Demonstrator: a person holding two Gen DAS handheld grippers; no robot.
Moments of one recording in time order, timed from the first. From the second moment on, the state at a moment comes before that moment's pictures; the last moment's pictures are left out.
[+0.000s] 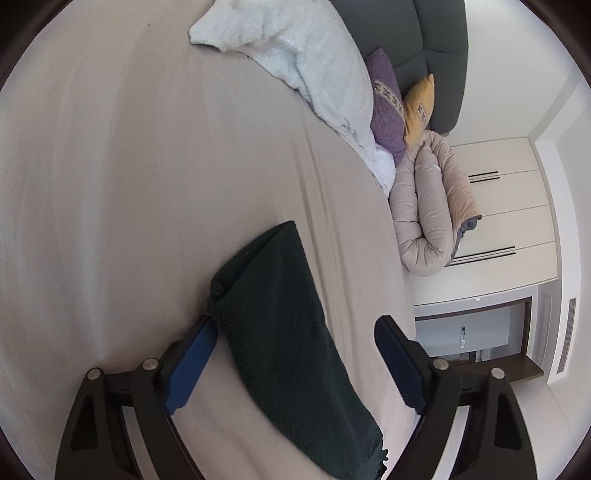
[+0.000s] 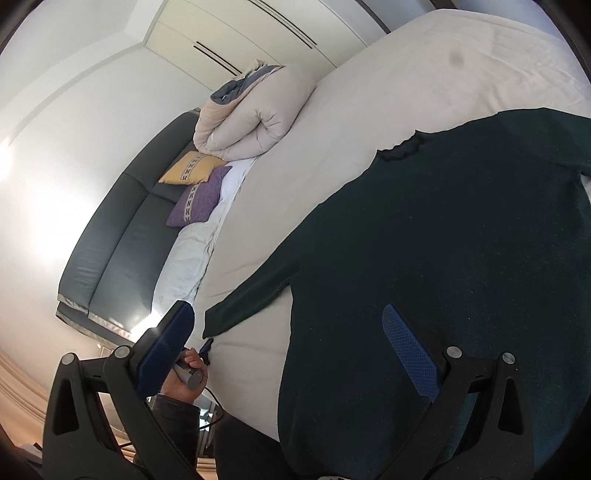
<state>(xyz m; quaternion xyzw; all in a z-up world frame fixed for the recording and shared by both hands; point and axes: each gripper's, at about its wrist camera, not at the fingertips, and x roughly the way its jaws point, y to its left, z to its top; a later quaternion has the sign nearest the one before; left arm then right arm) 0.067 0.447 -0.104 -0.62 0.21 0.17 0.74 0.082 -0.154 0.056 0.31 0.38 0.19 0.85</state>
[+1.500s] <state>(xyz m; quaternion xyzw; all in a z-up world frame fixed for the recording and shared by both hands) 0.126 -0.027 -0.054 0.27 0.23 -0.06 0.93 0.311 -0.168 -0.078 0.40 0.52 0.26 0.71</state>
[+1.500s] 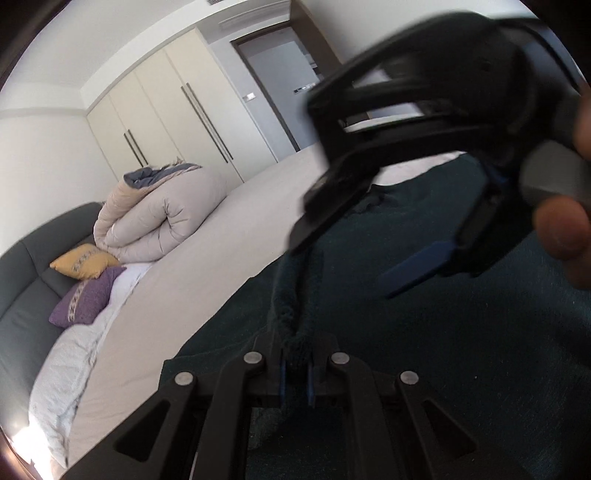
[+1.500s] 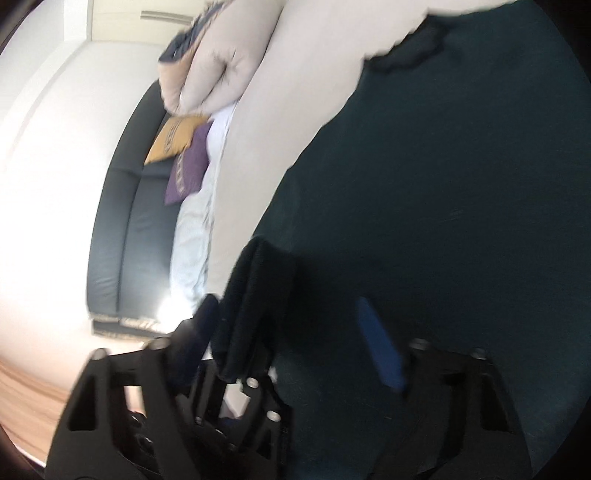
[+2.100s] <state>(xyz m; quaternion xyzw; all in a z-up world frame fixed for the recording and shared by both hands) 0.124 -0.036 -0.057 0.27 0.24 -0.05 0.93 0.324 -0.140 -0.077 0.33 0.54 0.26 0.73</state>
